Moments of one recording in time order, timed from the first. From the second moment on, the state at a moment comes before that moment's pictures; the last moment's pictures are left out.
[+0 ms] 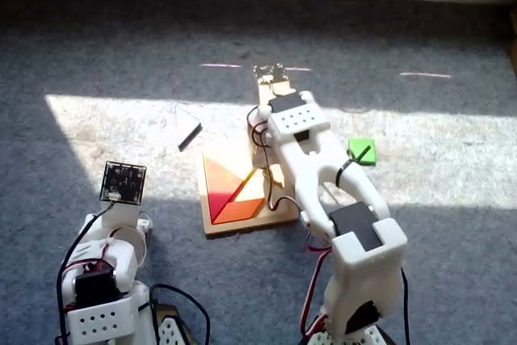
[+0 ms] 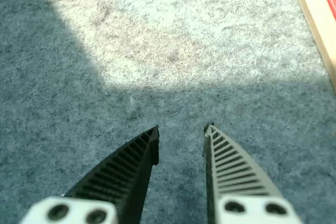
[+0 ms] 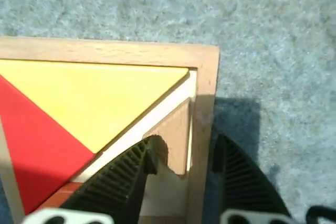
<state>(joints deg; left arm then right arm) -19.4 -101.8 94.0 69.0 -14.7 -26.9 18.7 1.7 68.5 -5.7</state>
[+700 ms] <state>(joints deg) -19.4 -101.8 94.0 69.0 -14.7 -29.7 12.1 10.0 68.3 4.3</state>
